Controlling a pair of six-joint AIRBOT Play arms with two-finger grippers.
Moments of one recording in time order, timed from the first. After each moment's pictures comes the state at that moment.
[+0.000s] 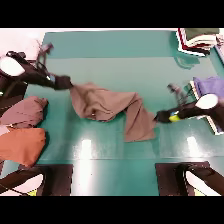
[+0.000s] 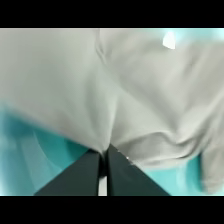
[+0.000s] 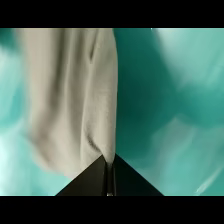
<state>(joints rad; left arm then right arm) -0.12 -1.16 1.31 1.09 -1.10 -1.44 0.03 -0.93 0.78 -1.08 1.18 1.41</state>
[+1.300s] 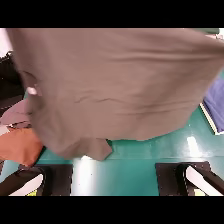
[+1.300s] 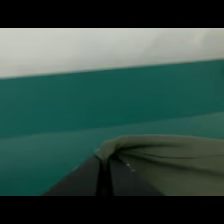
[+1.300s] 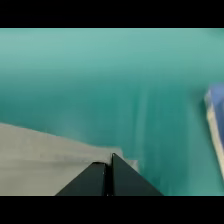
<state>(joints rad) -0.12 -1.10 1.75 1.50 -1.01 -1.60 -0.33 -1.04 1.73 -1.21 1.55 1.49</state>
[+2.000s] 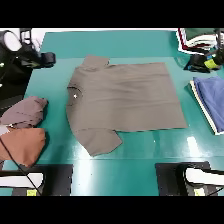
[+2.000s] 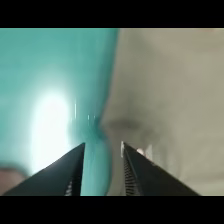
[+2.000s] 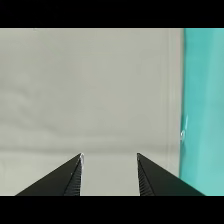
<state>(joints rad) -0.03 -1.44 1.63 1.54 -1.16 -1.70 -0.20 -1.35 1.60 -1.28 1.41 1.48</state>
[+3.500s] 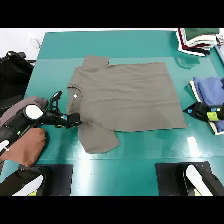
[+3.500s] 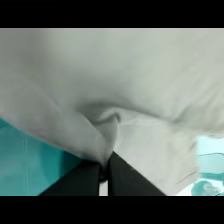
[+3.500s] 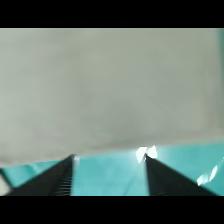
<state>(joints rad) -0.21 -0.98 0.63 0.95 -0.89 -1.61 -0.58 -0.84 0.73 -1.04 1.35 1.36</state>
